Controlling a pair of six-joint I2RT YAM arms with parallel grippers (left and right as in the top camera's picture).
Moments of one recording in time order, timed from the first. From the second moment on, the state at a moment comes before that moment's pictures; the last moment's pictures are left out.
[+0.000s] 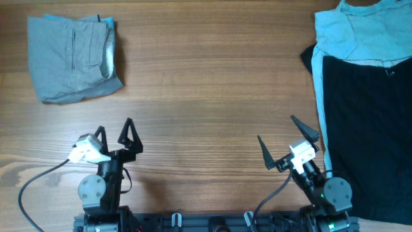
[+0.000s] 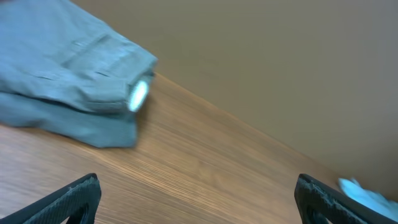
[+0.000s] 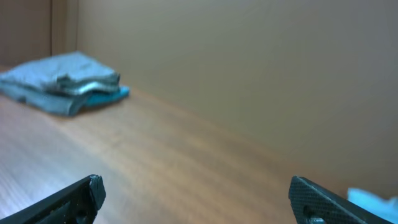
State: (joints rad) left arm 0.09 0.02 0.01 -0.06 0.08 -0.54; right arm 0.26 0.01 0.01 0.09 -0.25 -0.23
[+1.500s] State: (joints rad) left arm 0.09 1.29 1.28 -0.95 0.13 -0.34; right arm -0.23 1.71 1.25 -0.47 -0.18 0.33
